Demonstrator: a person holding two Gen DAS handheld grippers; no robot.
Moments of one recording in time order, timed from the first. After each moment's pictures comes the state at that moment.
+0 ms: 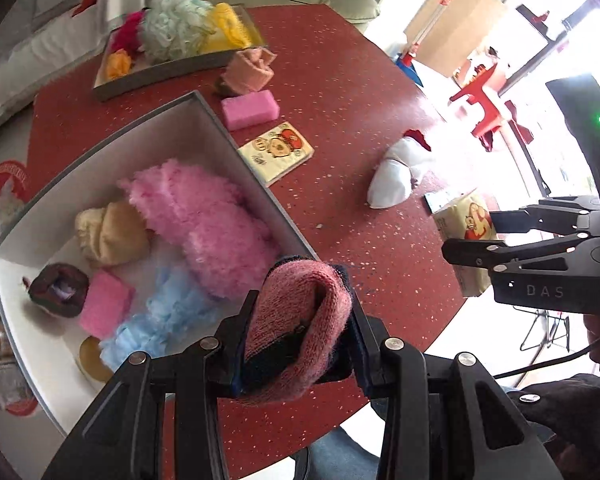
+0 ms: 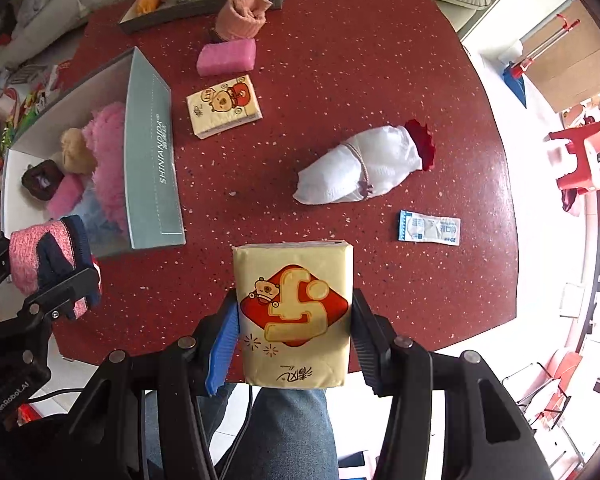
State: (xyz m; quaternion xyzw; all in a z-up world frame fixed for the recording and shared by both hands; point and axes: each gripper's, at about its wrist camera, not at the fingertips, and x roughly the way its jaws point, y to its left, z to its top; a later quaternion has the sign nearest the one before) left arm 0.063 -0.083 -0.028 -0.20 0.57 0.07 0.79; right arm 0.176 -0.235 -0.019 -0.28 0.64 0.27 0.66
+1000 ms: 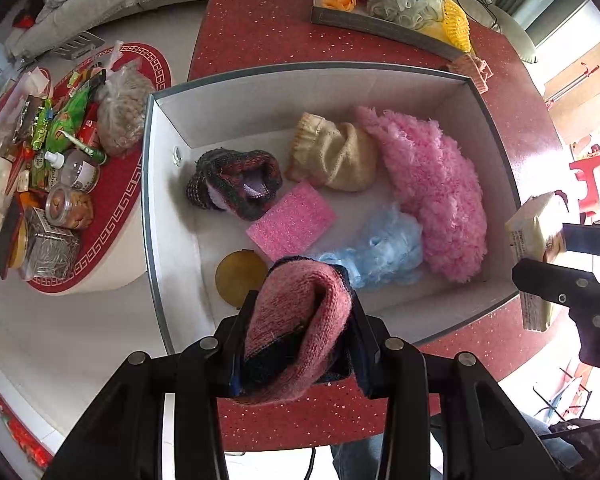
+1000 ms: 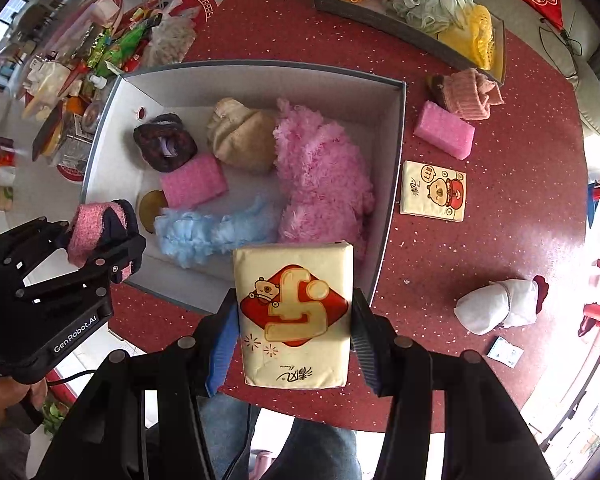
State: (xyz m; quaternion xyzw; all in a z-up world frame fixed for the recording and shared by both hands) left arm -0.033 0.018 -0.066 -0.28 0.60 0.27 0.70; right arm 0.092 -0.083 -0.015 -0.37 0.60 0.42 0.57
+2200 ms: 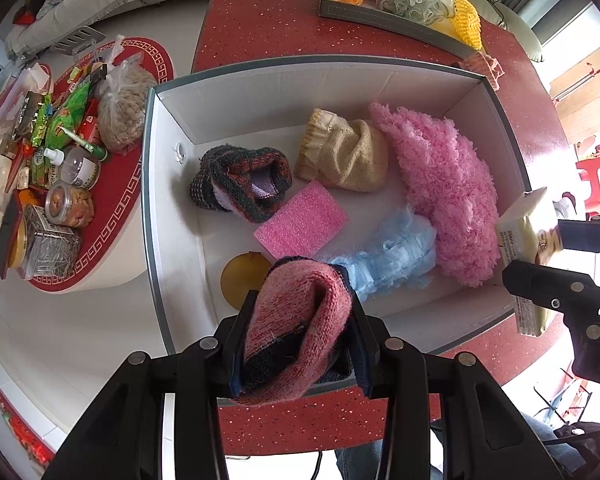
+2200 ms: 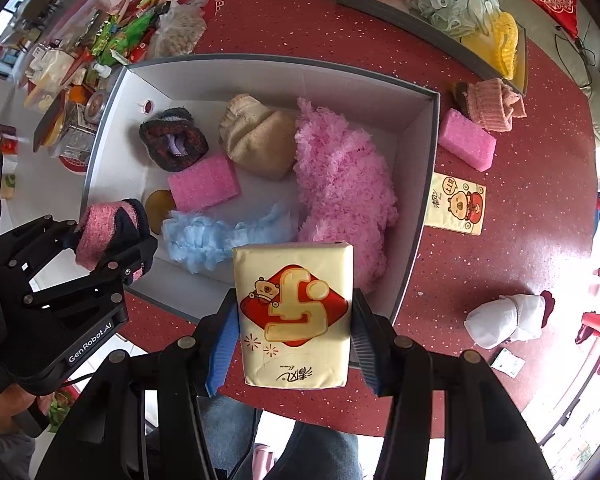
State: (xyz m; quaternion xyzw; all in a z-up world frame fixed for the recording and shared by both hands) left arm -0.033 0.026 -0.073 -0.28 0.60 0.27 0.70; right arm 0.083 -0.063 -0.025 -0.39 0.60 0.43 0.55
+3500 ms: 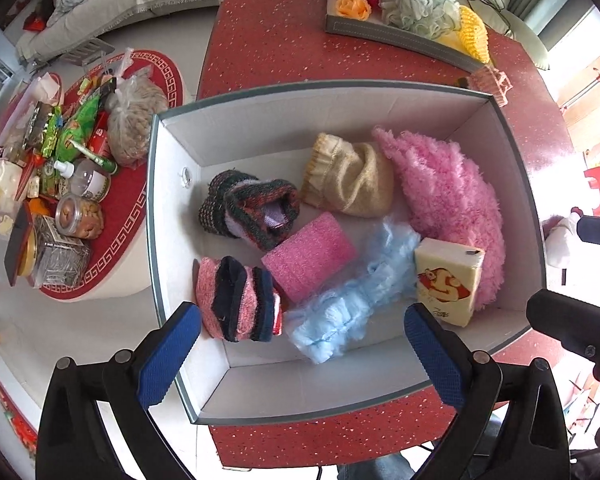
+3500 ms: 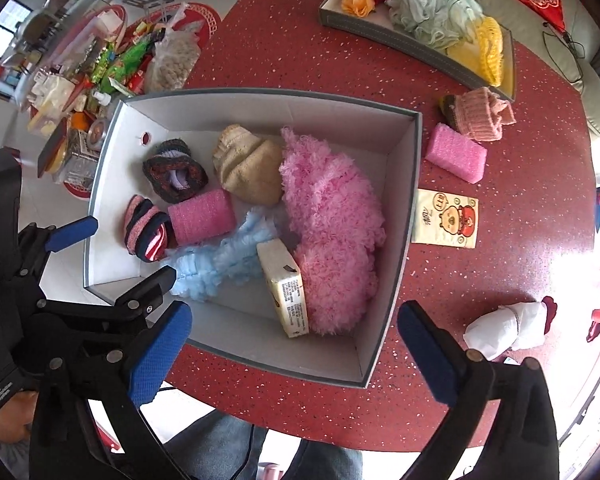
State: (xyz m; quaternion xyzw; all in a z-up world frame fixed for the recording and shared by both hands) left arm -0.021 0.030 -0.070 -0.26 0.59 0.29 0.70; right arm 0.100 -0.064 -0.015 -0.35 0.59 0.44 0.58
